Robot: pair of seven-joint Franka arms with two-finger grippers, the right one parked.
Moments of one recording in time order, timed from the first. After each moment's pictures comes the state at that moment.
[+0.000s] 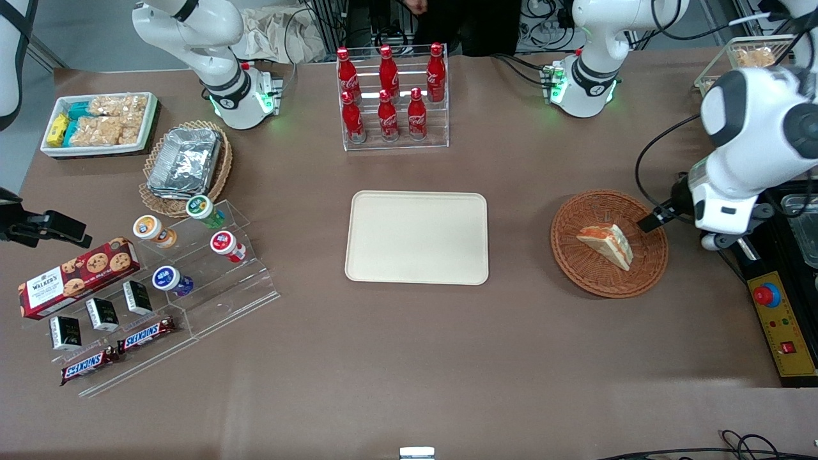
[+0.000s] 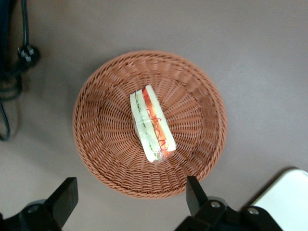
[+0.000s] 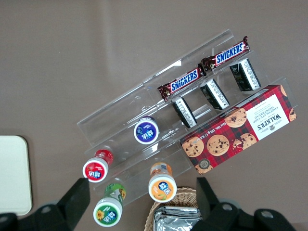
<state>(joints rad) -0.01 -0.02 -0.02 -2.13 -0.01 2.02 -0.64</state>
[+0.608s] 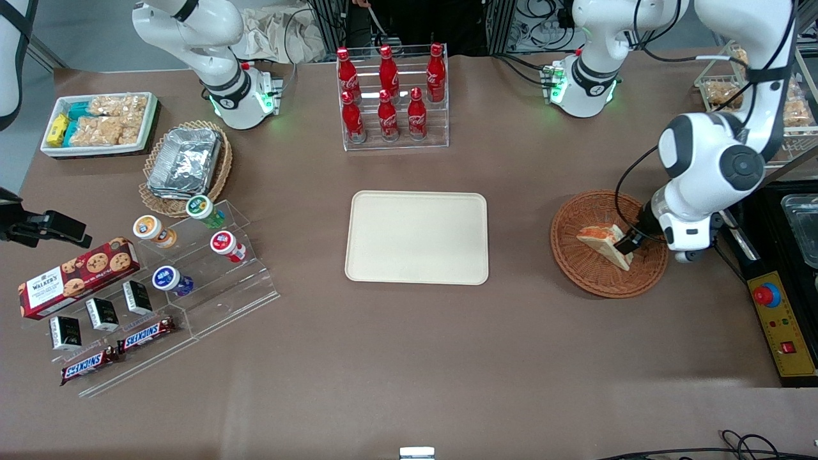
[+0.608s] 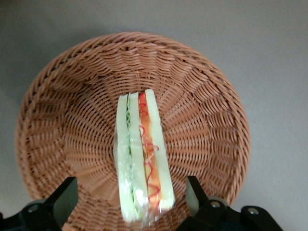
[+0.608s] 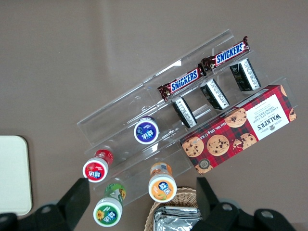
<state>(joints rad) -0.01 0.12 -0.02 -2.31 -0.04 2.39 -0.86</state>
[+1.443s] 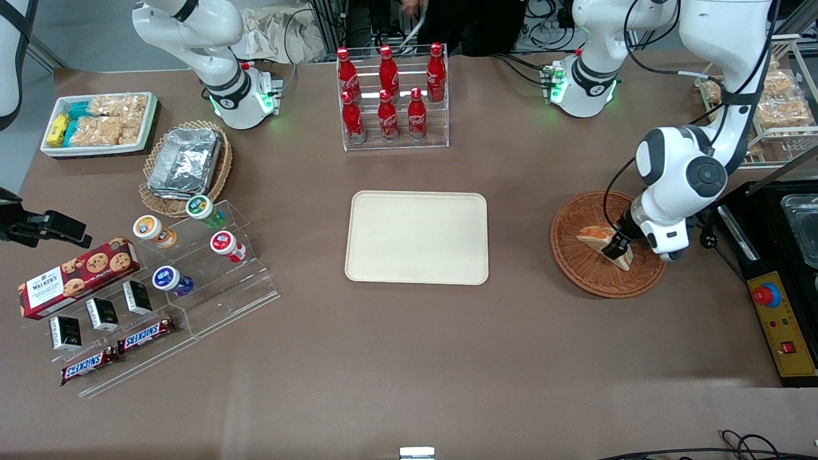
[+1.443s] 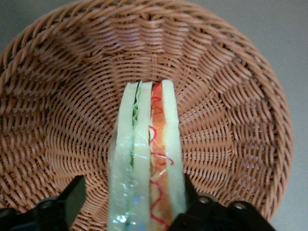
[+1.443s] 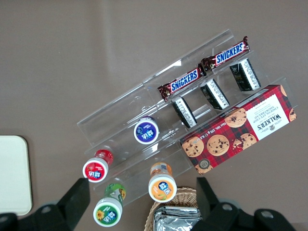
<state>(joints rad) -0.02 0.18 -0.03 -2.39 -0.05 2.53 -1.00</state>
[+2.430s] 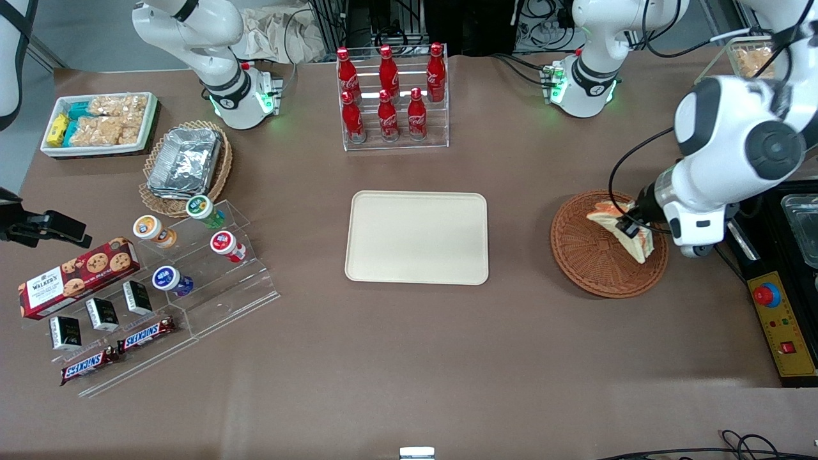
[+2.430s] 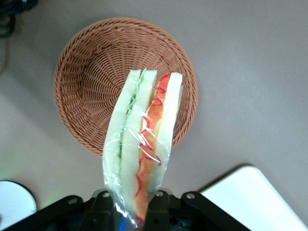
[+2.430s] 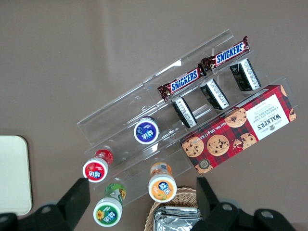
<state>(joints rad) -0.02 0.06 -0.13 -1.86 -0.05 1.77 -0.91</state>
